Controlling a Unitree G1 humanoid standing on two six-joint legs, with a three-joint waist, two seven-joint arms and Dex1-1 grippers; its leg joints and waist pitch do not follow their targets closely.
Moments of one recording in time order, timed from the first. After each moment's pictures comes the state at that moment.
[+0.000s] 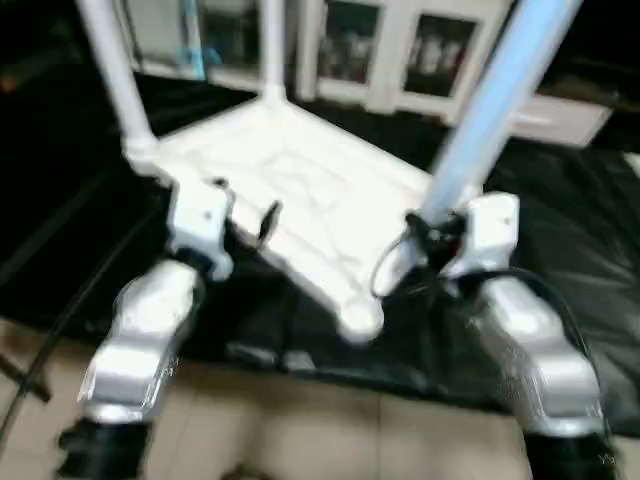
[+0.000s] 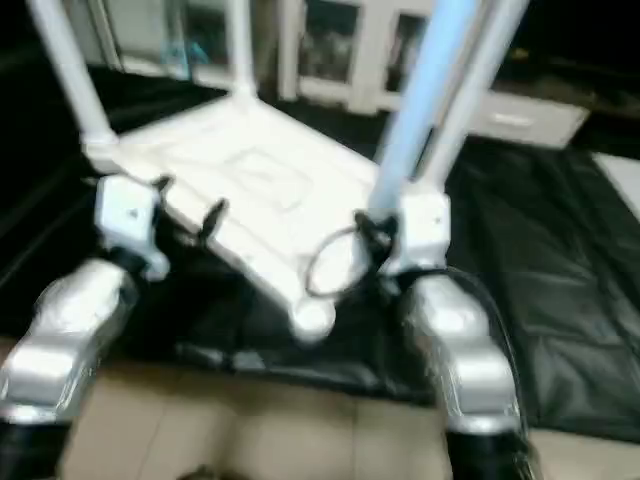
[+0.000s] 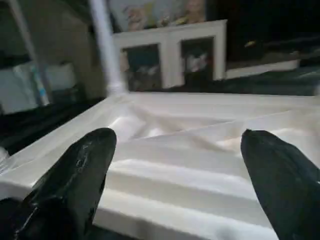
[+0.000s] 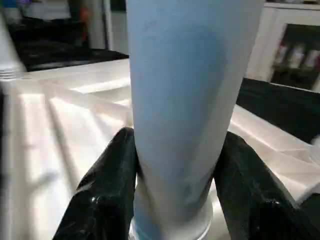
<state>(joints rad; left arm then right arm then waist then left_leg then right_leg) -0.27 0.30 0.00 -0.11 -0.11 0.28 -0.25 -0.25 -0.12 0.03 -0.16 0.21 0.43 0.19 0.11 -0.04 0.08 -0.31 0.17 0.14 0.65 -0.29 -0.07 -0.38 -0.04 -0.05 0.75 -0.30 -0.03</state>
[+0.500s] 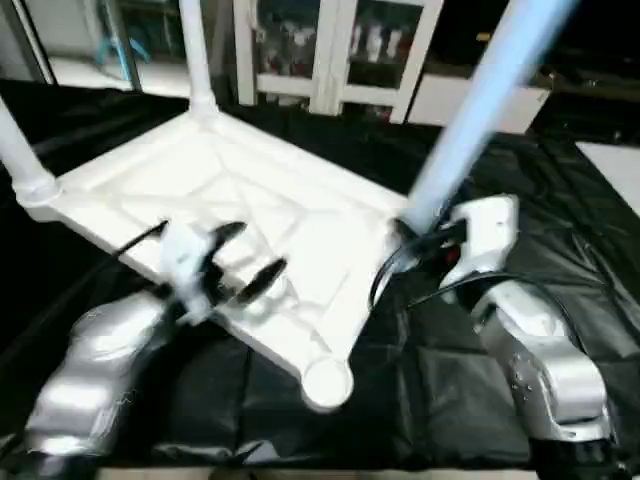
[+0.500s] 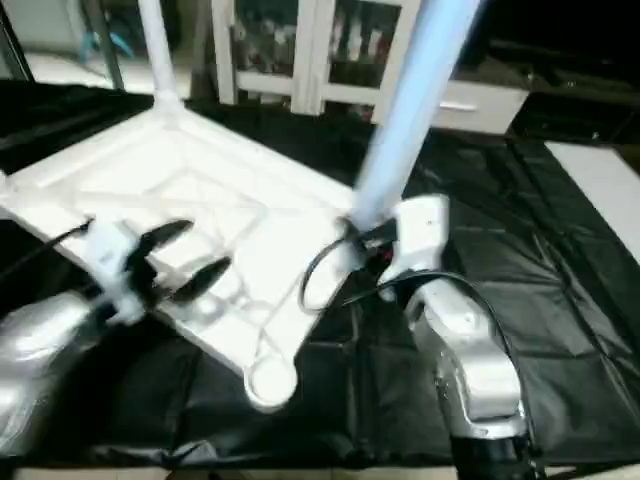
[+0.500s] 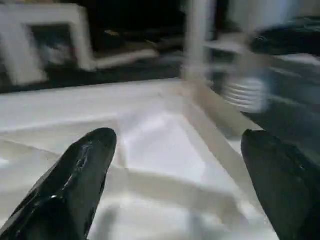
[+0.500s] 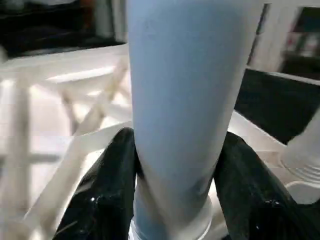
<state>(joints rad) -0.12 0.53 0.00 -0.14 -0.37 0.23 -0.80 -0.22 -0.26 0.01 -0.22 0.33 0.51 0.39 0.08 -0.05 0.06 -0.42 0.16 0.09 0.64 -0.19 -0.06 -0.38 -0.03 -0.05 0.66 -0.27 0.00</state>
